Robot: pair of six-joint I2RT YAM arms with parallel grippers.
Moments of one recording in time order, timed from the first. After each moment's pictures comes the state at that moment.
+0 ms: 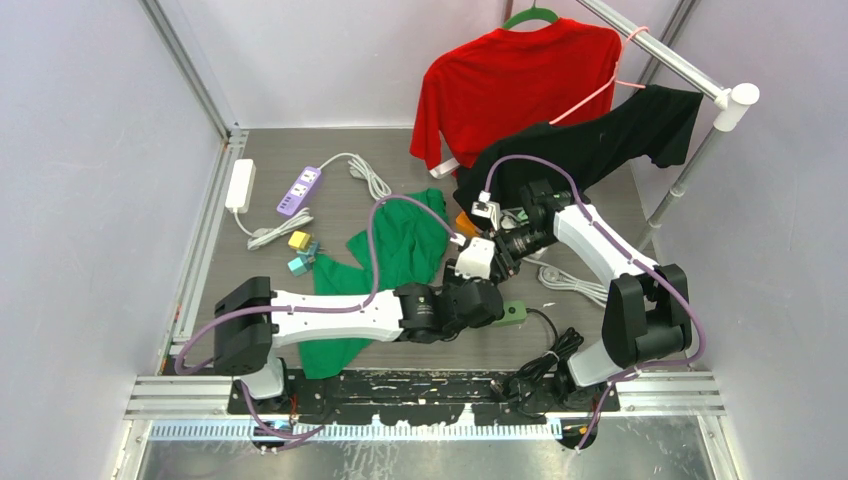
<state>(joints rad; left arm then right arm) -1.36 1.69 1.29 -0.37 -0.69 -0.74 0.25 1.51 1.10 -1.08 -1.04 -0.47</state>
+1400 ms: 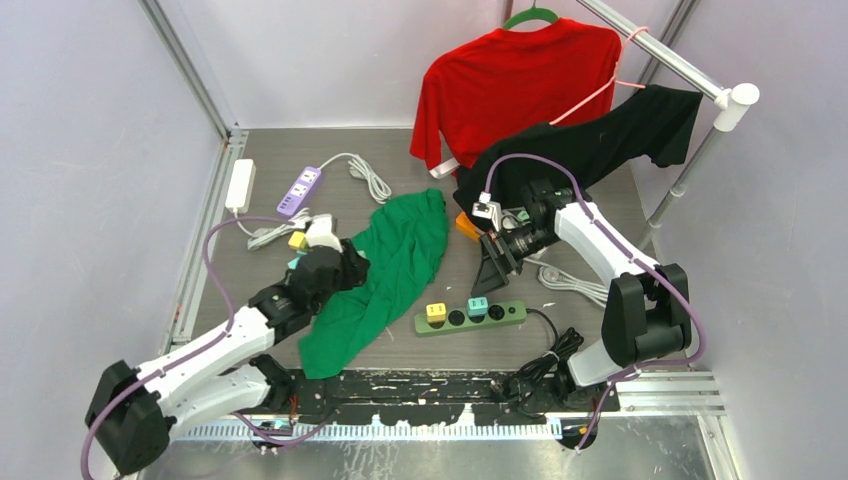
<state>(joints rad) -0.76 0.94 0.54 -0.13 -0.41 -0.63 0.24 1.51 1.13 -1.13 -1.01 -0.54</state>
